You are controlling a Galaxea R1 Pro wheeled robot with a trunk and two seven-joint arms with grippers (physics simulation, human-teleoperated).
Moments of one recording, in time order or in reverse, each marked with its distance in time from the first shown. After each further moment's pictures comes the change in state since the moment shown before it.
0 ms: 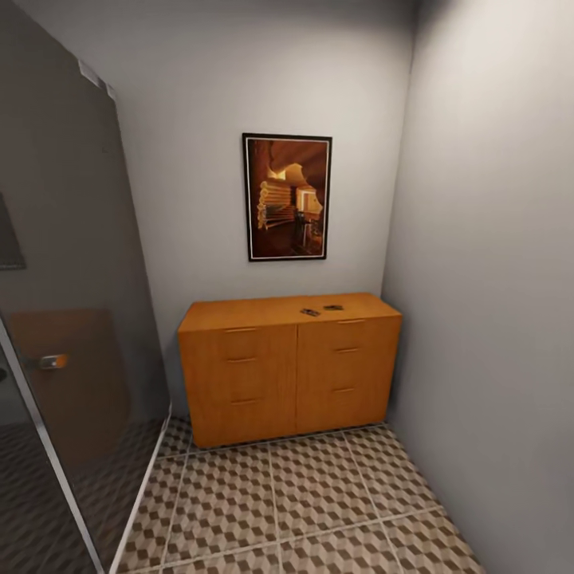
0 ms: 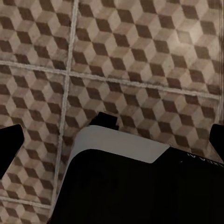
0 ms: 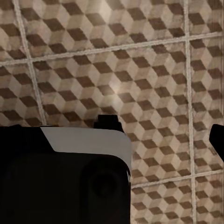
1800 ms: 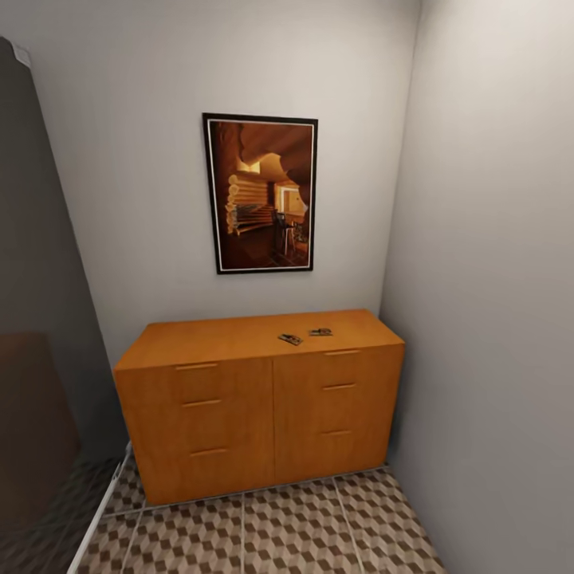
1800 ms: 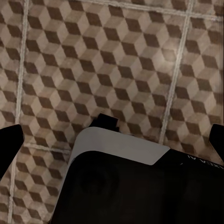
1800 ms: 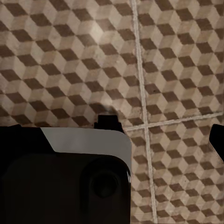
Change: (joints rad) left arm 0.000 0.001 0.000 0.000 0.002 -0.007 0.000; right arm 0.000 0.000 0.000 0.000 0.000 -0.001 0.000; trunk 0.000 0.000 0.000
